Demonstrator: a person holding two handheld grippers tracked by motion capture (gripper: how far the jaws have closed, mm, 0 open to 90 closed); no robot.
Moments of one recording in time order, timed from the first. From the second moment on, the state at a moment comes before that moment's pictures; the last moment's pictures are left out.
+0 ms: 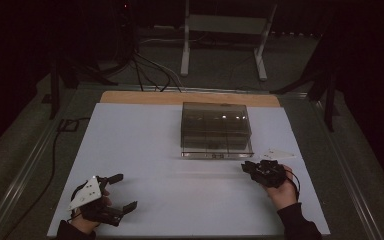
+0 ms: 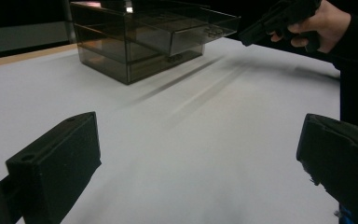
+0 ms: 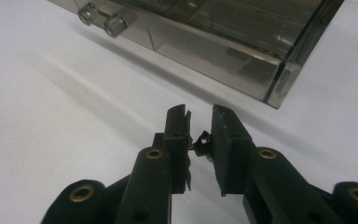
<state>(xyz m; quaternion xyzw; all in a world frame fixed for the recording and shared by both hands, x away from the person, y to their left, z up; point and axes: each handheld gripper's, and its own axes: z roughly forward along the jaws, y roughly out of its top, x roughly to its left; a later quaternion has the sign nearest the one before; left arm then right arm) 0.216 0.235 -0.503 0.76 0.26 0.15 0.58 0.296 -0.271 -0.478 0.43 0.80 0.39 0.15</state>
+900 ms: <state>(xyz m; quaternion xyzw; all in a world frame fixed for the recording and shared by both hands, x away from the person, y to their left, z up) 0.216 0.235 -0.503 0.76 0.26 0.14 0.58 0.292 -0.265 -0.459 0.41 0.81 0.39 0.16</state>
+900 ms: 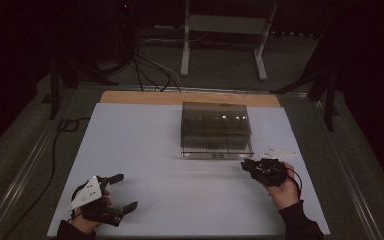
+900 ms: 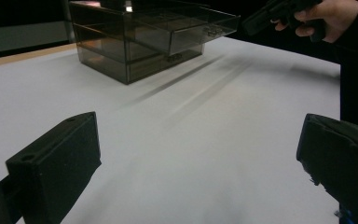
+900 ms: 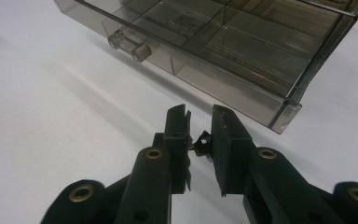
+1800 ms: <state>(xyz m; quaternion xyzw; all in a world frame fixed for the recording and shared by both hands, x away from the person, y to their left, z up) 0.216 0.236 -0.503 0.76 0.26 0.15 0.58 0.296 -0.263 -0.438 0.40 0.81 0.40 0.17</state>
